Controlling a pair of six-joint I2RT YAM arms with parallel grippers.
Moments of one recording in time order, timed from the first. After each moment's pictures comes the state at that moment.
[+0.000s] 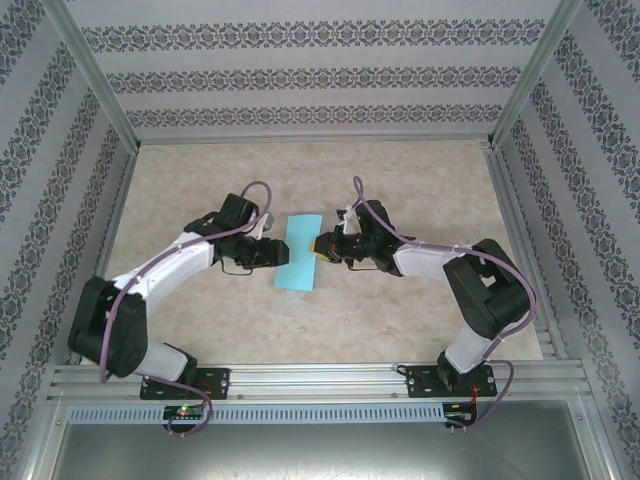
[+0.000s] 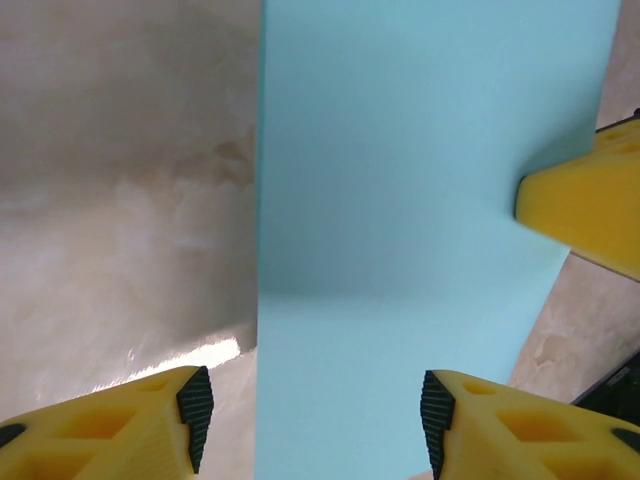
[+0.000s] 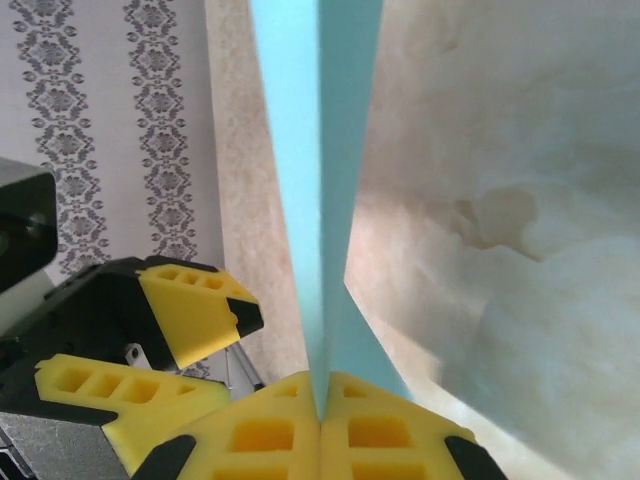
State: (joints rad) left arm -0.38 1.41 0.92 -0.59 0.43 -0.47; right arm 0.53 1.70 0.80 0.31 -0.74 1.08
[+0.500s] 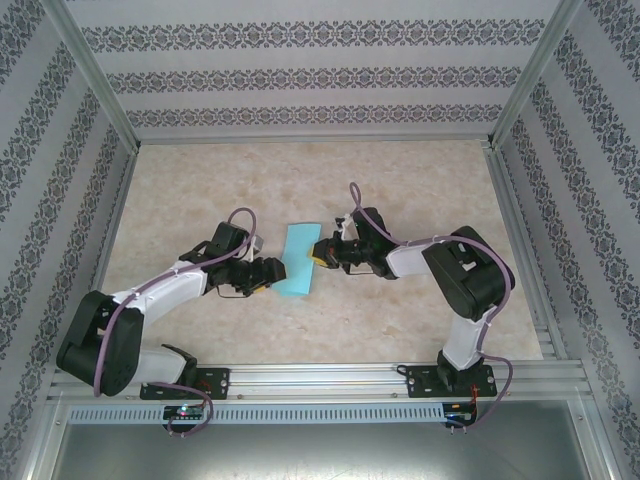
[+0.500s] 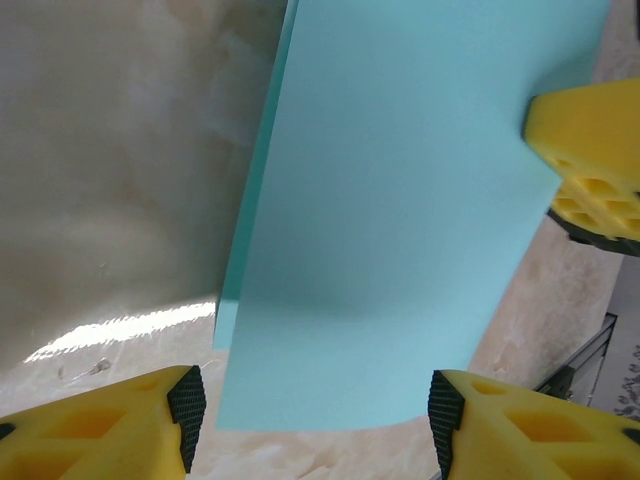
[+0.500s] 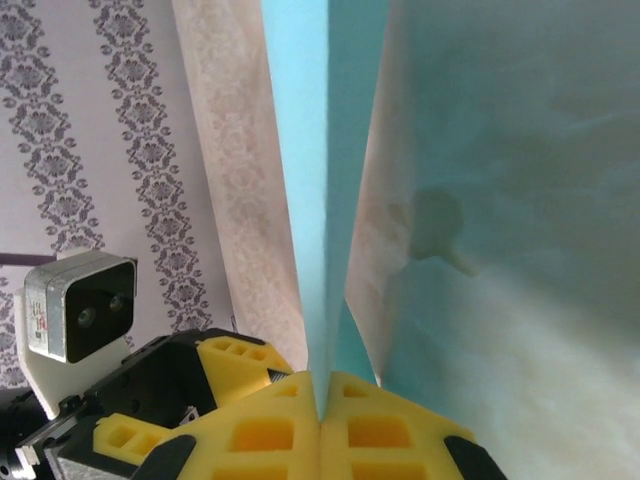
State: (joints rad) left arm -0.38 1.34 0.63 -0.30 0.53 -0.75; right arm 0.52 1.85 0.76 0.49 -0.78 1.18
